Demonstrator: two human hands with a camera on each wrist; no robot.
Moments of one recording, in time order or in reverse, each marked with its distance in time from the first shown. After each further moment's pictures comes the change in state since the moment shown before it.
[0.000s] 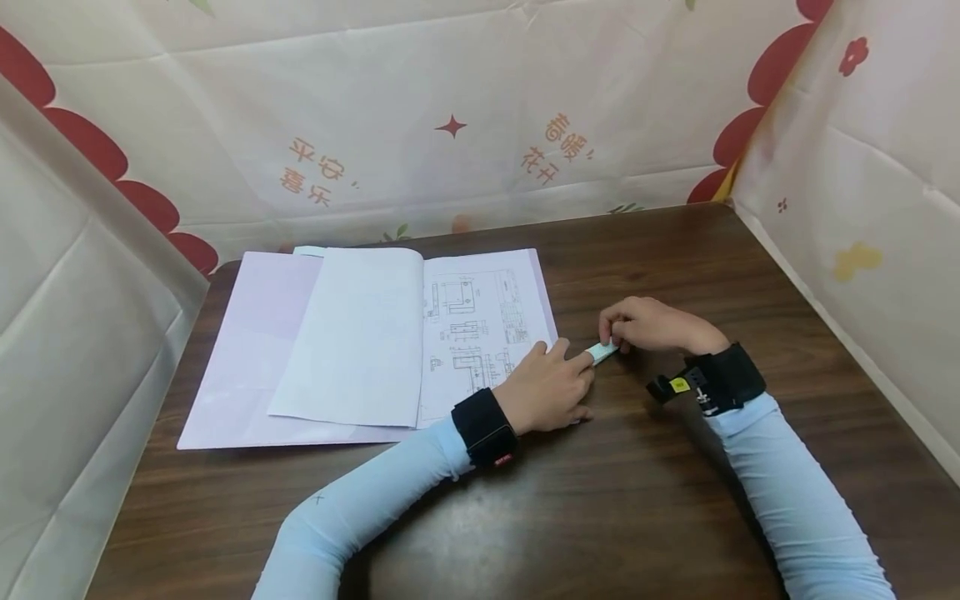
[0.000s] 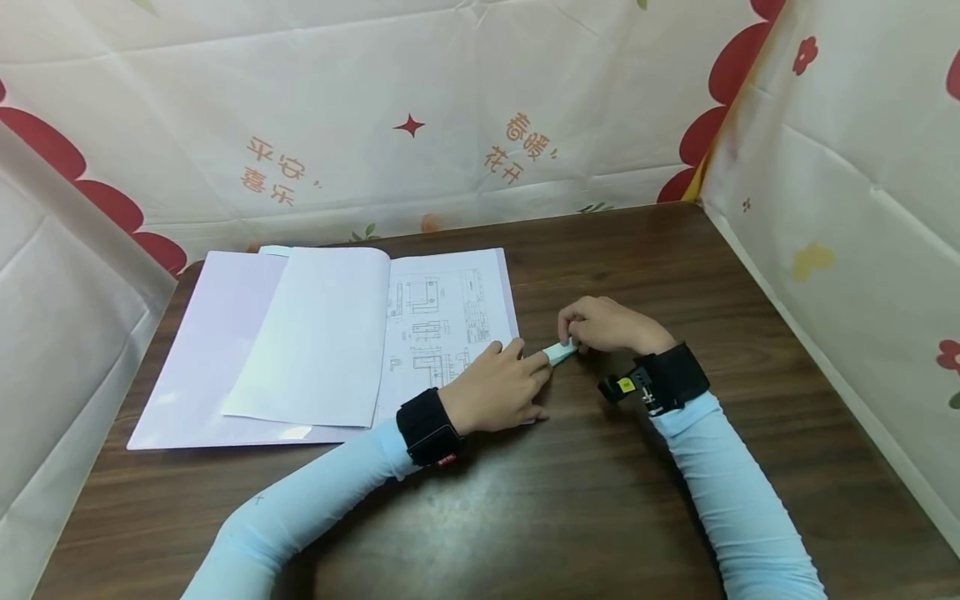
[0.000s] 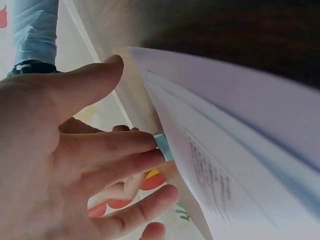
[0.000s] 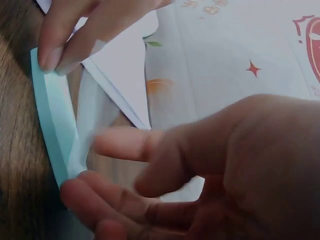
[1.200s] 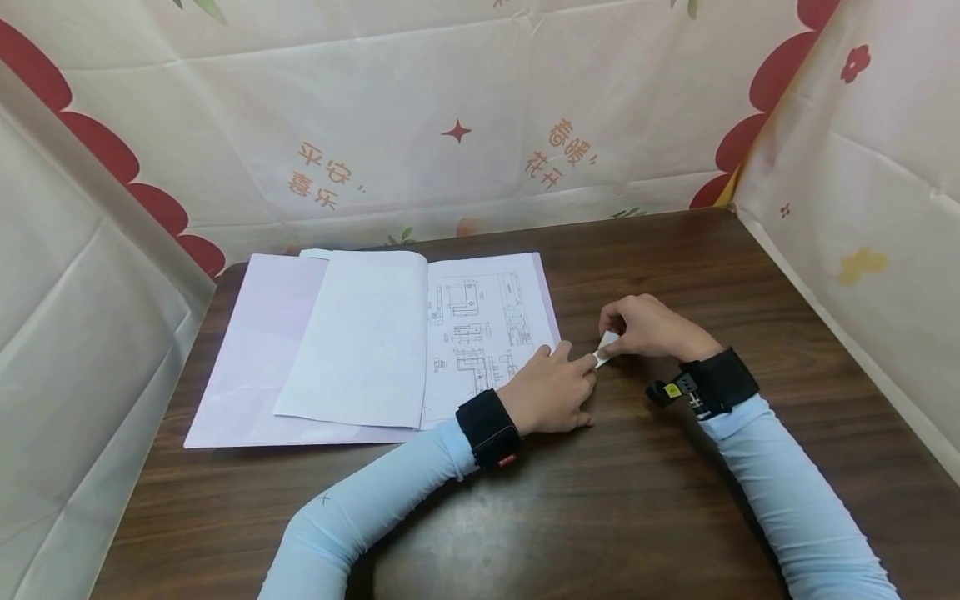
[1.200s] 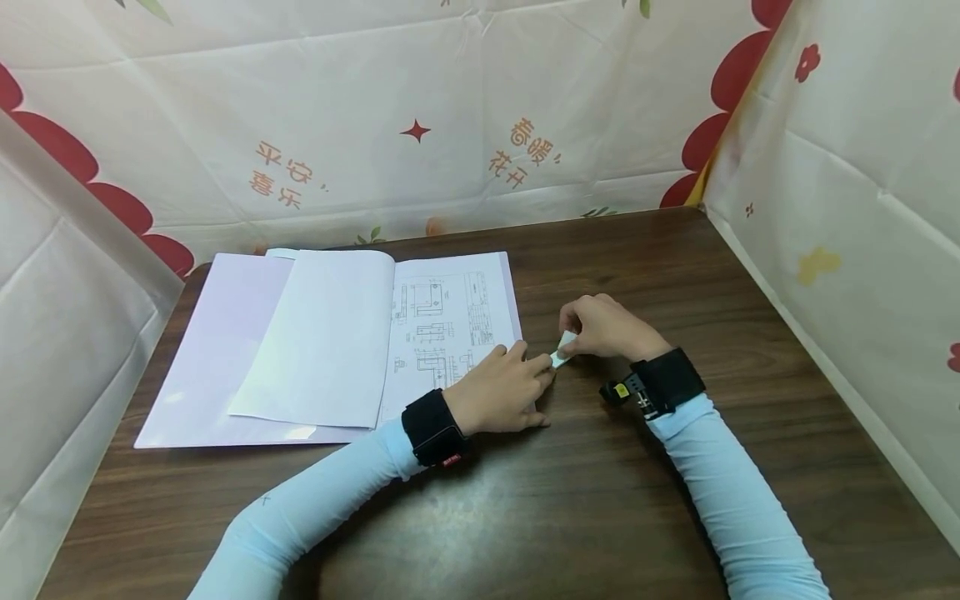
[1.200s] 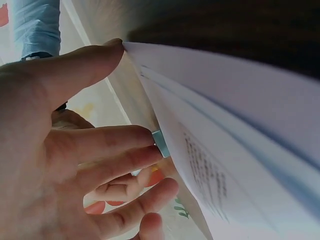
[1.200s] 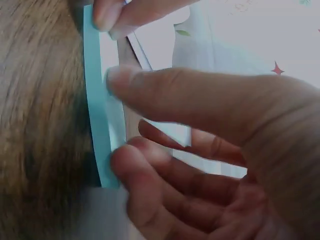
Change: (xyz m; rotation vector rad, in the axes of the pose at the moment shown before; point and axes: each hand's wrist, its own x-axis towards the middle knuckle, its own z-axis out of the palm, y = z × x) left_hand 0.003 -0.001 -0.003 -0.055 -0.068 0.009; right_hand 0.007 0.006 0.008 -0.170 0.129 -0.073
